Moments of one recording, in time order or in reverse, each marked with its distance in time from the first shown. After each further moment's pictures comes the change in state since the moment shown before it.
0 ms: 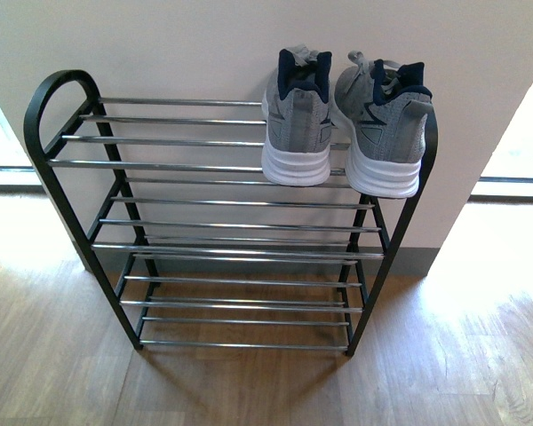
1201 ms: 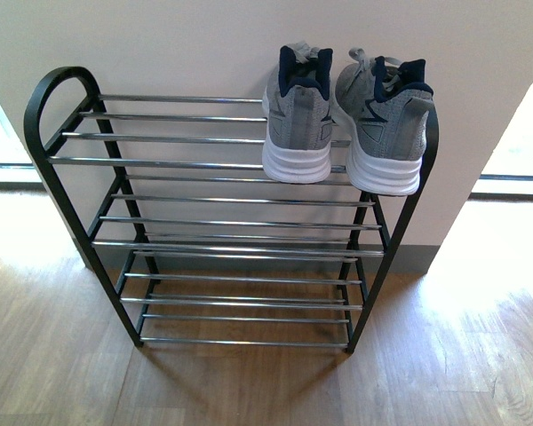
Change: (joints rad) left arm 0.188 -0.474 -0.173 -0.302 0.184 0.005; right arm 0.000 0.000 0.000 0.000 -0.001 0.000
